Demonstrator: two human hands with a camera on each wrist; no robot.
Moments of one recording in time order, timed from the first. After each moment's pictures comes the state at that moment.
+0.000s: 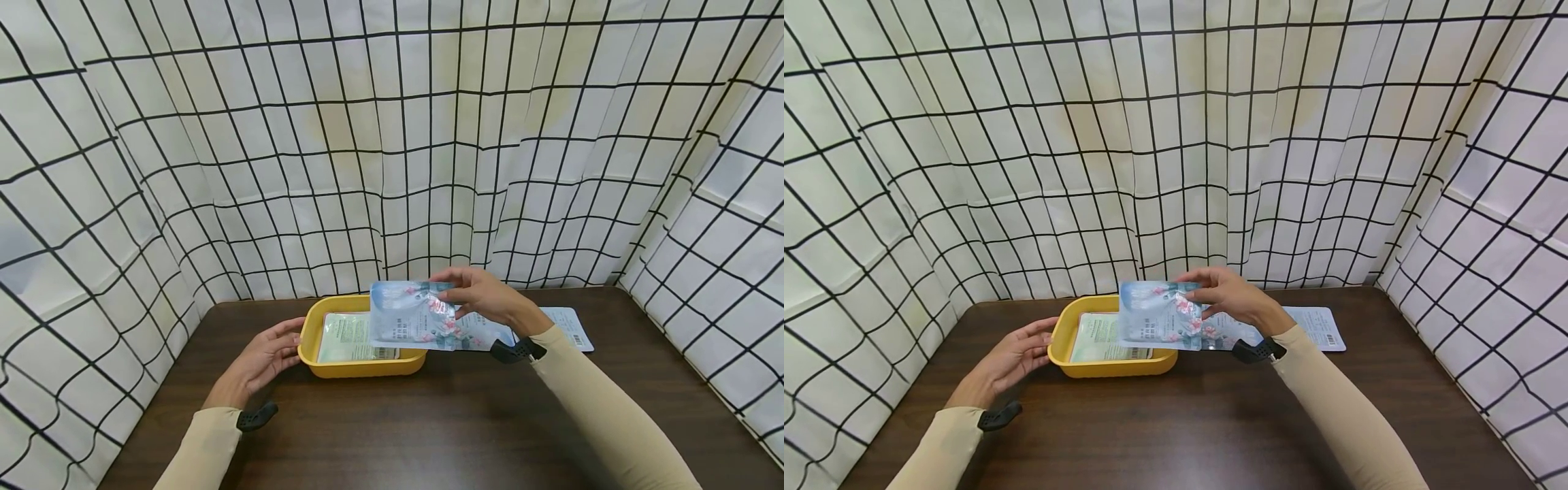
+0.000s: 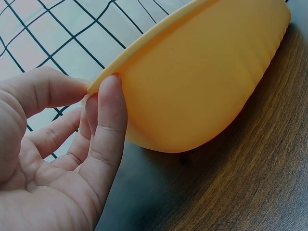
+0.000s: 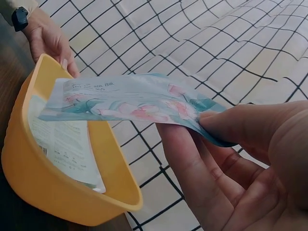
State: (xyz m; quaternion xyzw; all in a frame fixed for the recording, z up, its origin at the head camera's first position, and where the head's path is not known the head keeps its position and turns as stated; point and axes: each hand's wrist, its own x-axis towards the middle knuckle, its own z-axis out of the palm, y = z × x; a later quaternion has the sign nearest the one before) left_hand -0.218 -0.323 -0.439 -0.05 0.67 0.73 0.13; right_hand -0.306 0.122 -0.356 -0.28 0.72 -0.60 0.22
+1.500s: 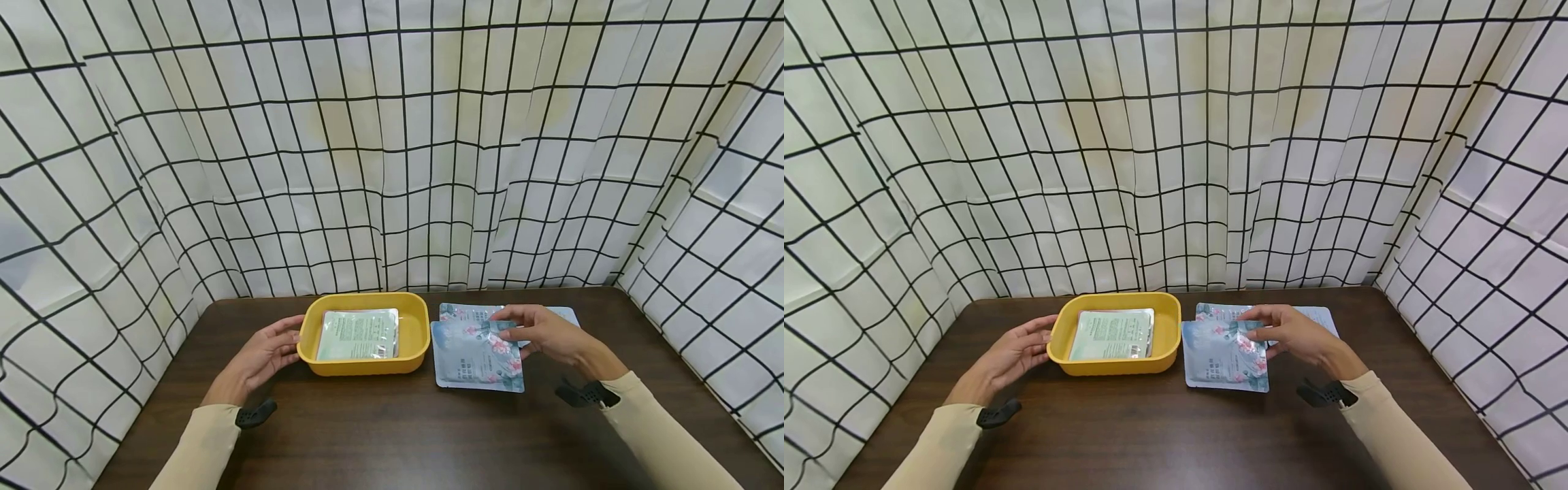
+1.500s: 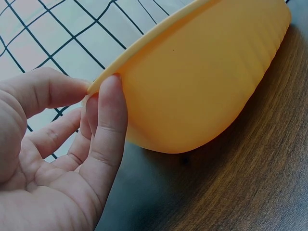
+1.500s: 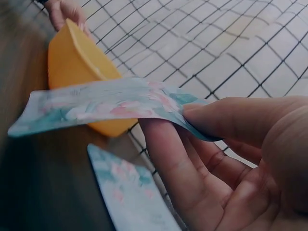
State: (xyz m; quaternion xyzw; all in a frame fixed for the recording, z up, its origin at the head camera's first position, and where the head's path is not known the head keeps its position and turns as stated) left_hand -0.218 -0.323 -0.437 -0.06 0.66 0.73 0.13; right_hand -0.267 0.227 -0.403 -0.23 0.71 -0.61 0.27
